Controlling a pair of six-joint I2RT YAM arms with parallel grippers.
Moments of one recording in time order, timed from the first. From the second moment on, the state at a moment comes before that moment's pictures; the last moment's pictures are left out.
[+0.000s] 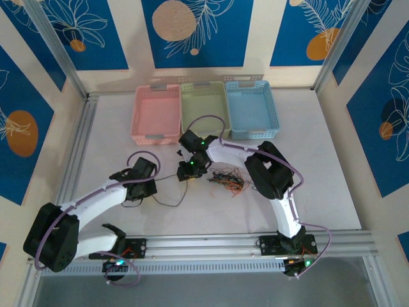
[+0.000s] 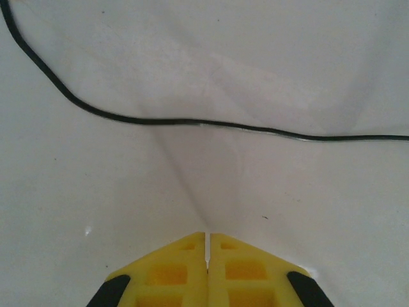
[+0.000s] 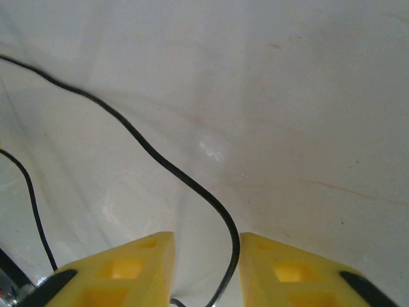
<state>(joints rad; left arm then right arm) -0.49 1.19 0.55 -0.57 -0.15 -0.76 0.82 2.08 1.48 -0.67 -0.39 0.47</state>
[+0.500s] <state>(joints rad) -0.48 1.06 0.51 -0.56 -0.14 -0.76 0.81 1.87 1.33 -0.56 -0.36 0.45</state>
